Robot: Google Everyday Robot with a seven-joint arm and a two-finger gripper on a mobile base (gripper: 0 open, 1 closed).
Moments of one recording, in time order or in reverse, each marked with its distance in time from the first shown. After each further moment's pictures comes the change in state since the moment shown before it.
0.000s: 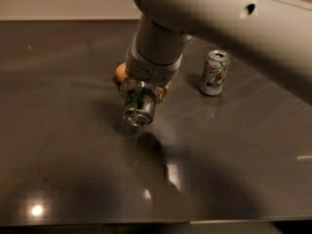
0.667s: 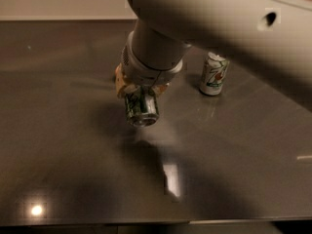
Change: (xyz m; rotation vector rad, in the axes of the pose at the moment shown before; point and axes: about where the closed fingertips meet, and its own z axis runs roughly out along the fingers) arm -0.013 -0.012 -0.018 0.028 0.079 -0.318
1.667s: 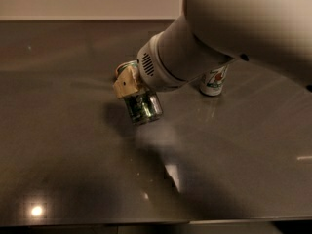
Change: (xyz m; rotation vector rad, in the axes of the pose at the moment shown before) arm -0.001 -0.006 -0.018 0.219 0.148 -0.253
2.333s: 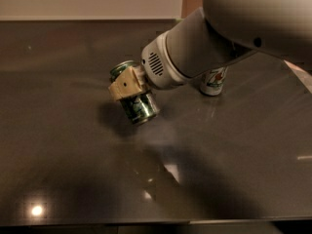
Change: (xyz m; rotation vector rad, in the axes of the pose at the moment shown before) arm 0.001 -0.009 0.000 0.159 0.001 -0.118
